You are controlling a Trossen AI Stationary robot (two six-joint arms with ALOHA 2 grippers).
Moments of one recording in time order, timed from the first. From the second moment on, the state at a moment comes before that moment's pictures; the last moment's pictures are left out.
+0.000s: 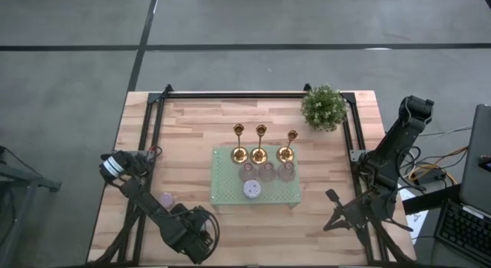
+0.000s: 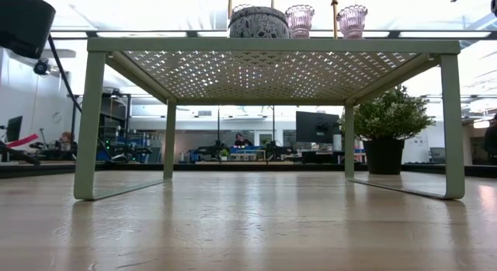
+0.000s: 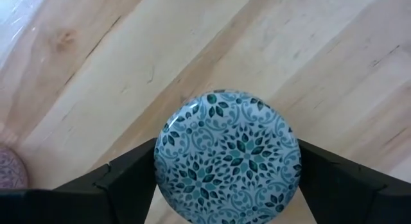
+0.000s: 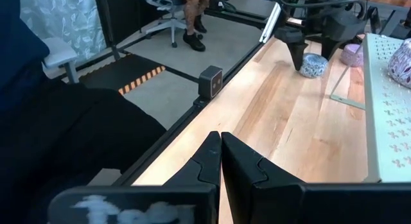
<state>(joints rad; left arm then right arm) -0.81 1.89 1.30 -0.97 -0.18 -1.60 1.09 1.00 0.44 0.17 0.49 0.20</state>
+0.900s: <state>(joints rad) -0.74 1.90 1.30 -0.54 -0.35 -1.48 1.09 1.00 0.43 0.19 0.50 0.21</state>
